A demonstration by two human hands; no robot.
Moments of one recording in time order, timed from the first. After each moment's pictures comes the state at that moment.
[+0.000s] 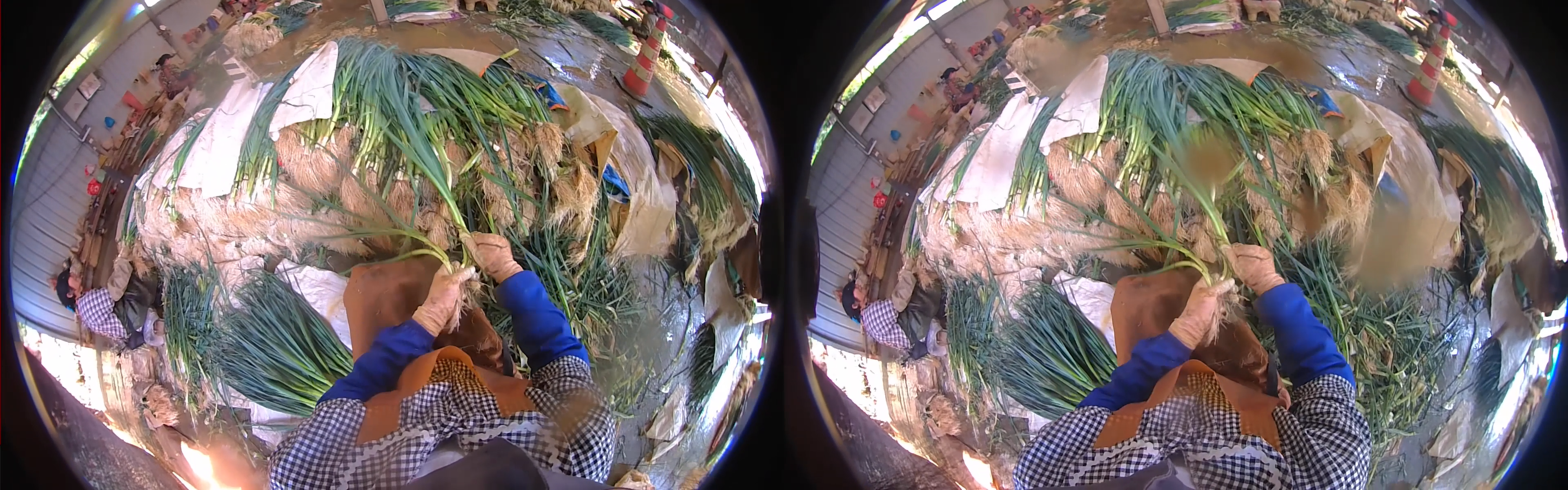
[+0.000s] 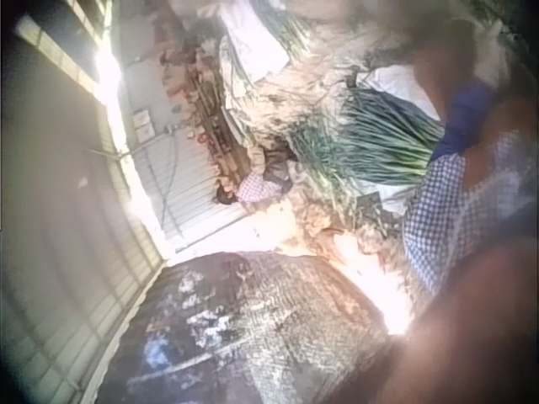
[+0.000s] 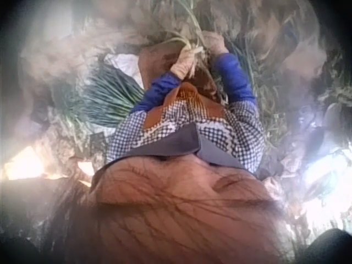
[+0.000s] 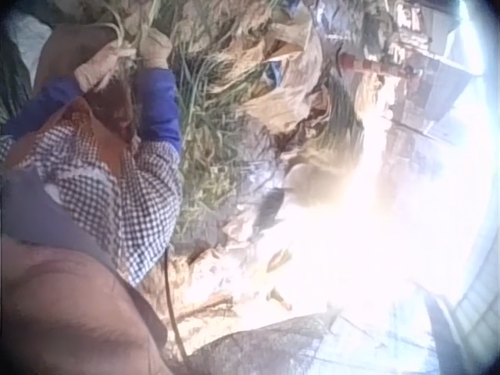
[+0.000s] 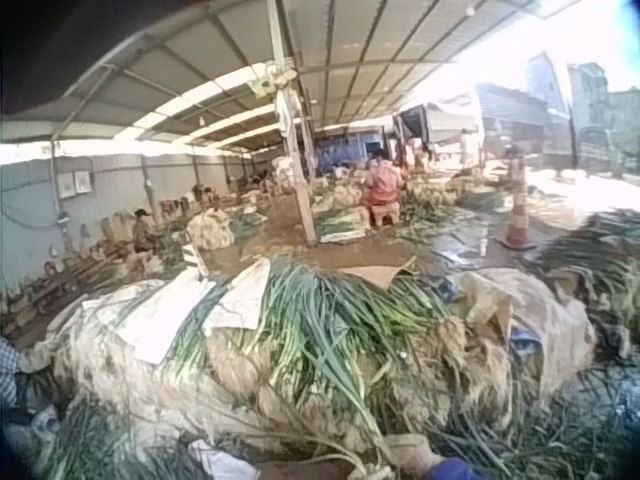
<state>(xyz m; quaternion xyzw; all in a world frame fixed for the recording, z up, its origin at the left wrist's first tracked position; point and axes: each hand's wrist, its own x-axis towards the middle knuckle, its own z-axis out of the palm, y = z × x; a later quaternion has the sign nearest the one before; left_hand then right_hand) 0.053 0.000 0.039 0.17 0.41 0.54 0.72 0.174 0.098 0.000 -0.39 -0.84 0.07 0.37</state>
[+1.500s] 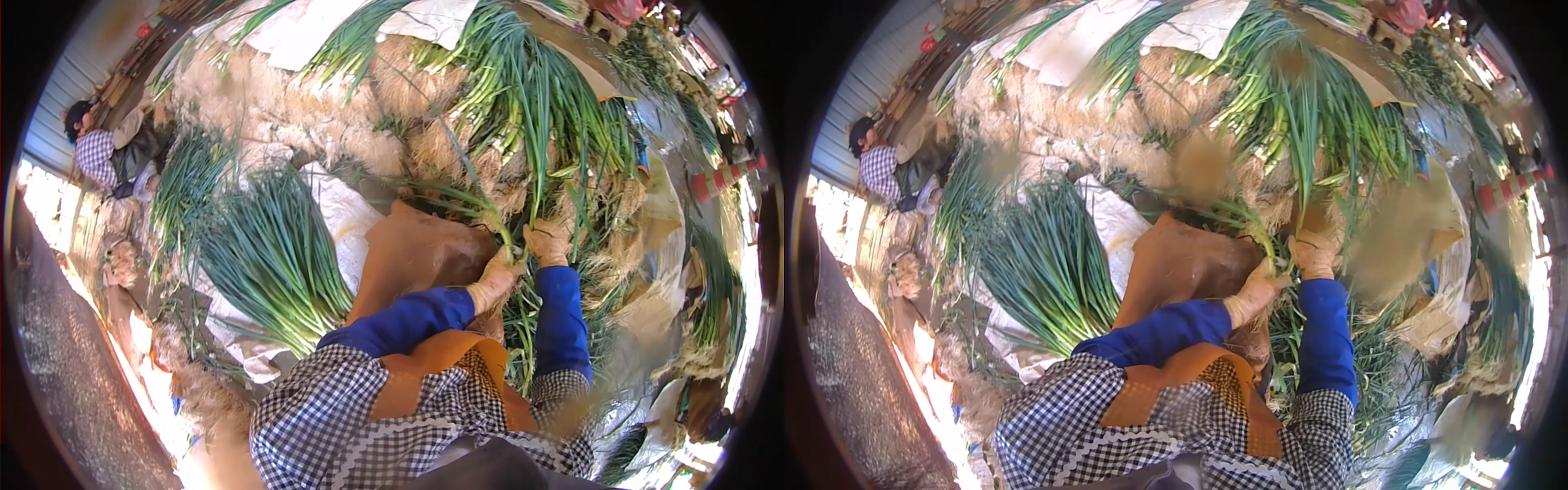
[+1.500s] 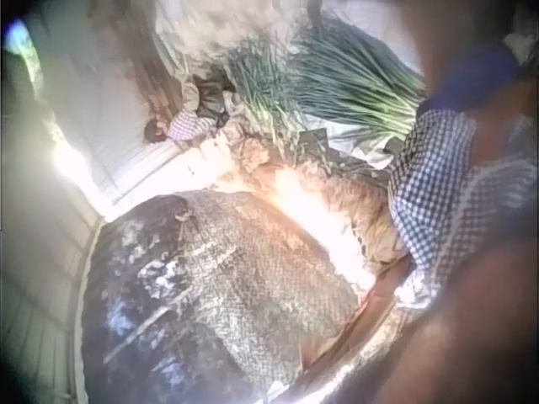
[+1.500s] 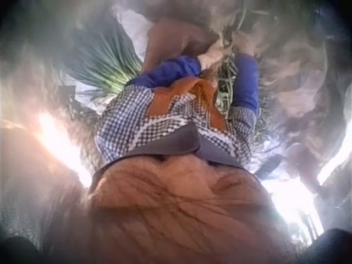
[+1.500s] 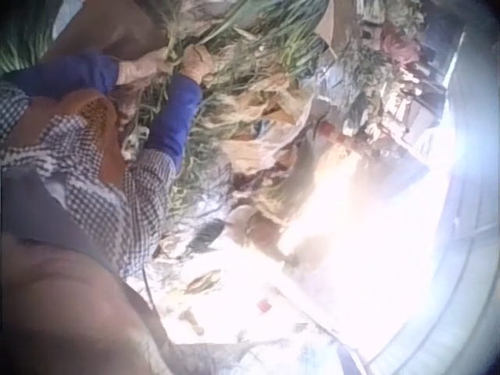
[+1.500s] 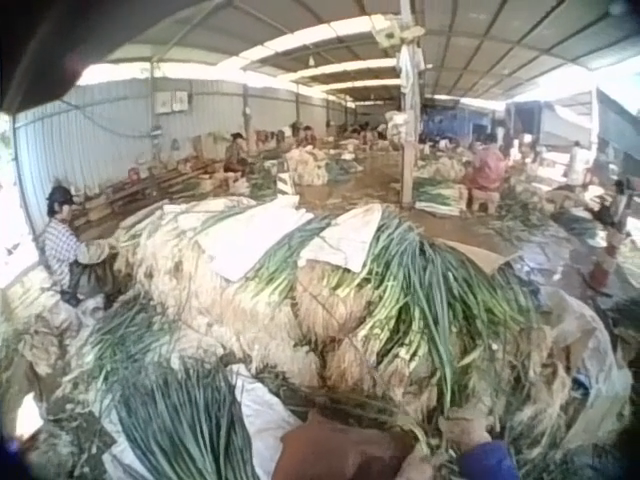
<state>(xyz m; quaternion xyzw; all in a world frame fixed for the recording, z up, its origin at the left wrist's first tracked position) 0.077 0.014 -0.006 0.24 0.45 0.65 0.56 0.158 0.135 0.022 -0.37 -0.91 -0.03 0.18</state>
